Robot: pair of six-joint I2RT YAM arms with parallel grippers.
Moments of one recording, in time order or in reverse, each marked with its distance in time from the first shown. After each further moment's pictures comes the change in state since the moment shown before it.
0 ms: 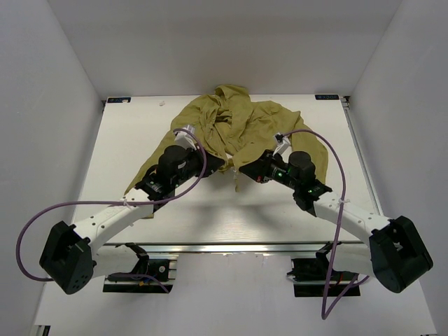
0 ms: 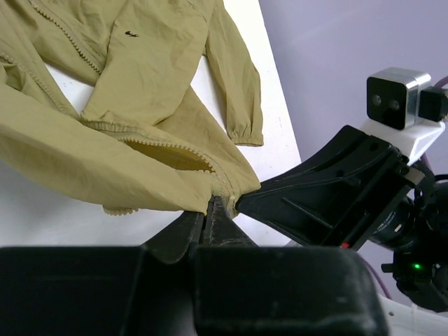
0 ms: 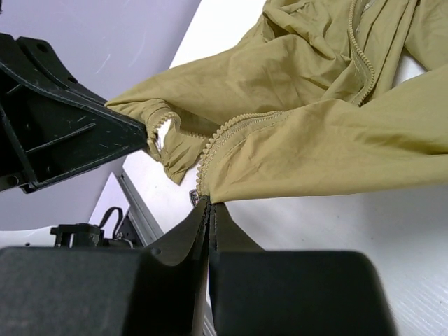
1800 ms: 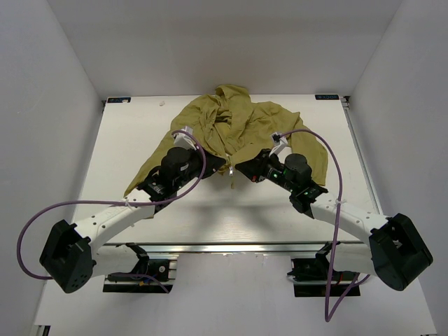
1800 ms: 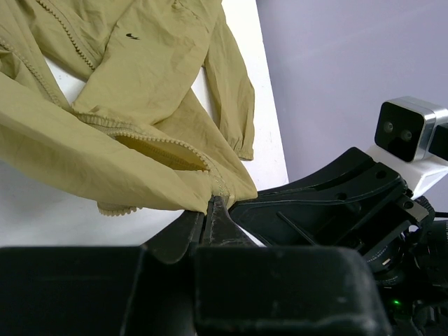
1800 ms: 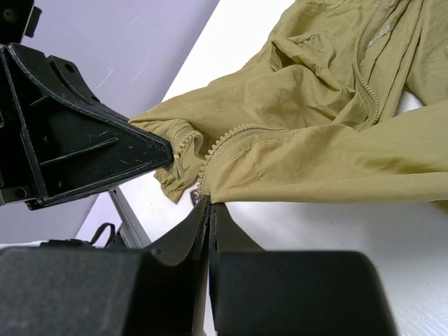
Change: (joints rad) left arm -0.031 0.006 -0.003 0.009 -0.087 -0.114; right arm 0.072 0.013 0.001 0.079 0.113 -0.033
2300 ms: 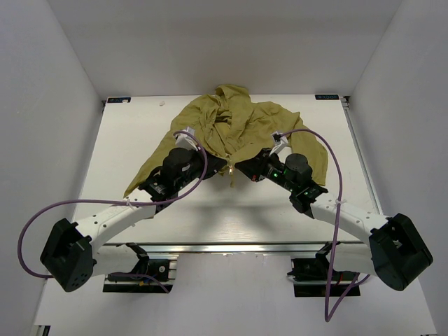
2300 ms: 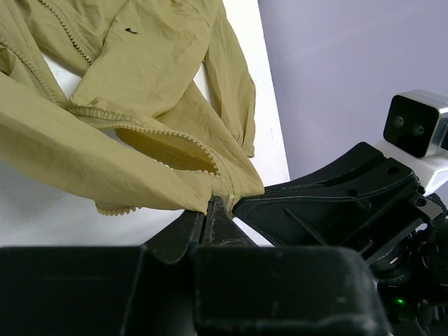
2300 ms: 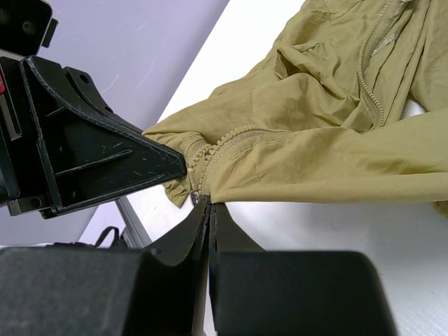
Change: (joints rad) left arm -0.014 0.009 0.000 0.002 -0.005 0.001; right arm 0.000 0.000 0.000 0.023 0.000 0.006
